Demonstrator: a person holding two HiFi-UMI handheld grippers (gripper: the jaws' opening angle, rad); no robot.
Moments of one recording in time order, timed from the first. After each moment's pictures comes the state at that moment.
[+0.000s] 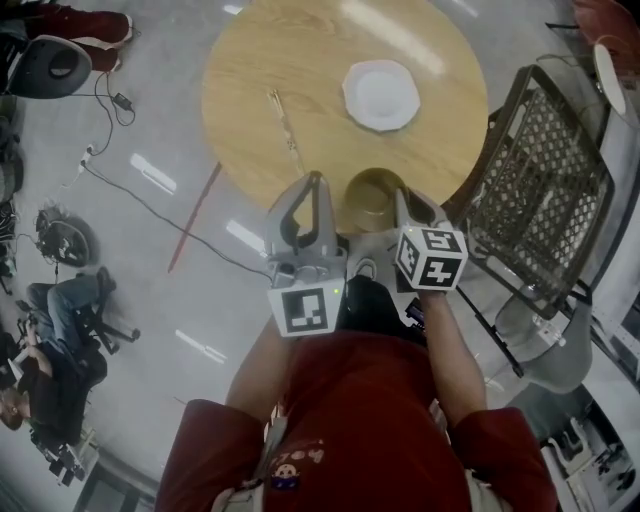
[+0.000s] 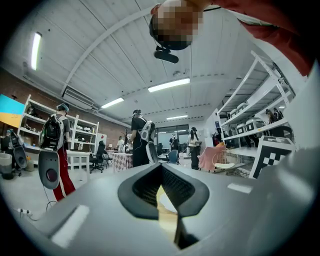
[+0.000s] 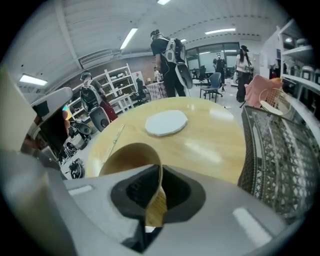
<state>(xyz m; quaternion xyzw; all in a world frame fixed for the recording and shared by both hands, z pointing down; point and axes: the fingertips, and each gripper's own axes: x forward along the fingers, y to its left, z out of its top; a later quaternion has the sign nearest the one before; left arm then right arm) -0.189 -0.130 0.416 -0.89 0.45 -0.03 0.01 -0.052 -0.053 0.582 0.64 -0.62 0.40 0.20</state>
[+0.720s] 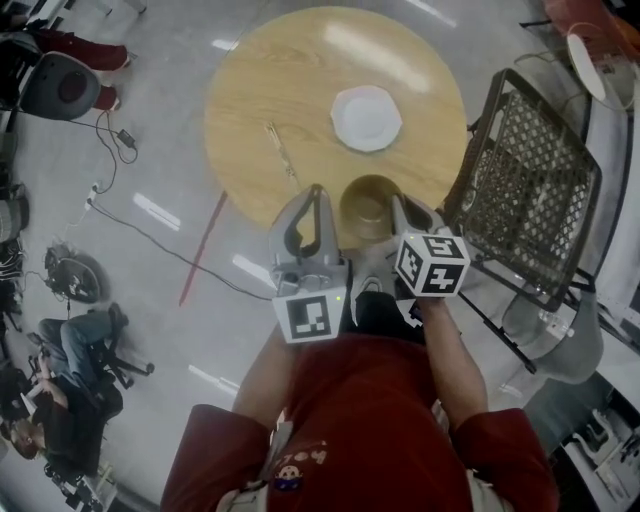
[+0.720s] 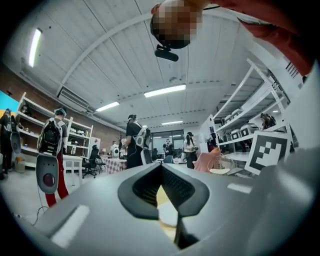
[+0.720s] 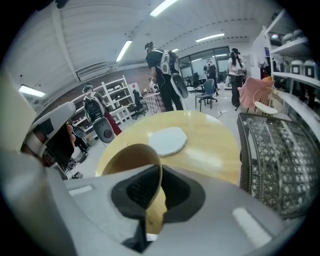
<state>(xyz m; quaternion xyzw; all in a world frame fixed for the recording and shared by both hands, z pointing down) -0.185 -0.133 0.384 -0.90 0.43 0.01 0.02 -0.053 -0.066 0.530 0.67 -0.61 0.39 0.15</state>
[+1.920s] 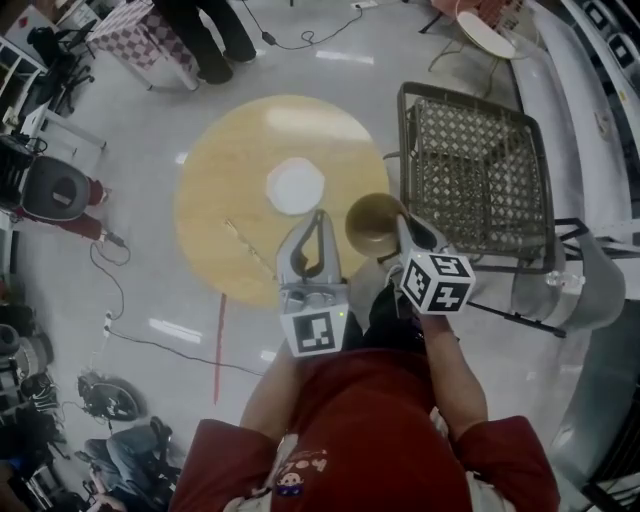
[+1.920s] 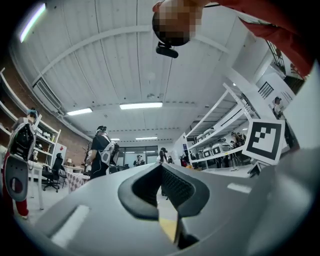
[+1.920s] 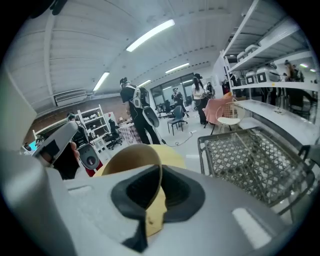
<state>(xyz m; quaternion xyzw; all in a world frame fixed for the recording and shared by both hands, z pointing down) -0.070 -0.090 0.311 -0.96 0.27 0.09 0.06 0.056 0.000 0.428 0.81 -0.50 0.32 0.02</state>
